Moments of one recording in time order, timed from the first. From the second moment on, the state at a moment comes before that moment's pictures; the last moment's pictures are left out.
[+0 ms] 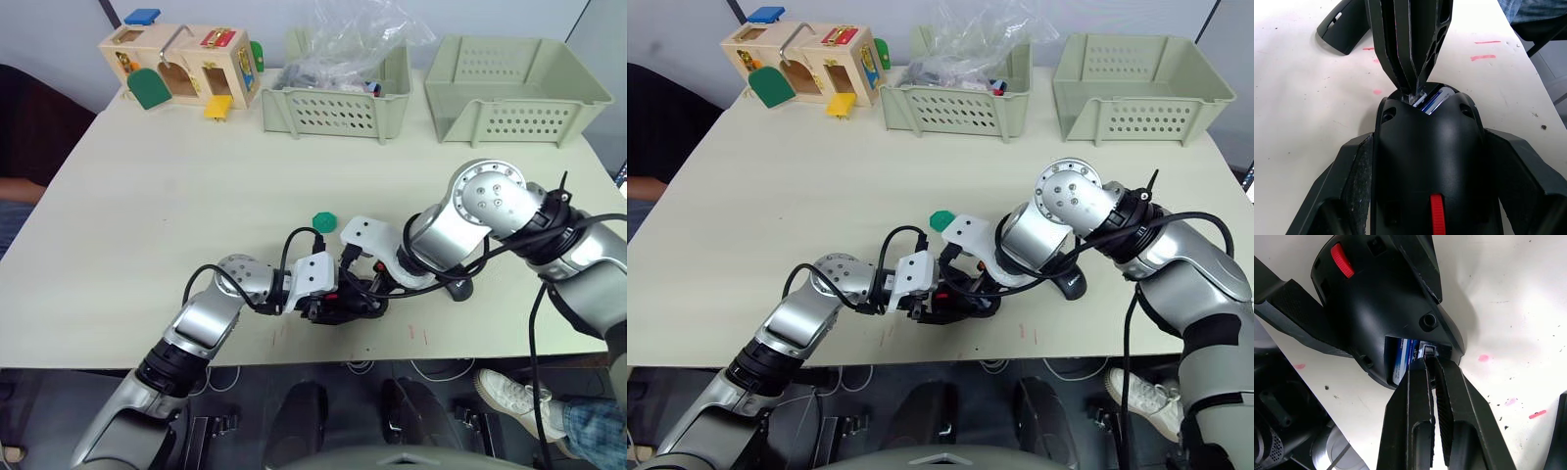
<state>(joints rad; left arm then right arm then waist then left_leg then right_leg) -0.37 0.63 -0.36 -0.15 -0.14 0.26 -1.14 -1.25 -0.56 0.81 0.05 1.83 1.56 -0.53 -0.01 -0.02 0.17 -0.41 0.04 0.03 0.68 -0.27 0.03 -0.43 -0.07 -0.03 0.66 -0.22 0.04</state>
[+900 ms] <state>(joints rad) -0.37 0.63 -0.36 -0.17 -0.14 0.30 -1.13 -1.23 -0.50 0.75 0.11 1.73 1.61 -0.46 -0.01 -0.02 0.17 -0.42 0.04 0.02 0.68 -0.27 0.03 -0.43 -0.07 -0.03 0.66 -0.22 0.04</state>
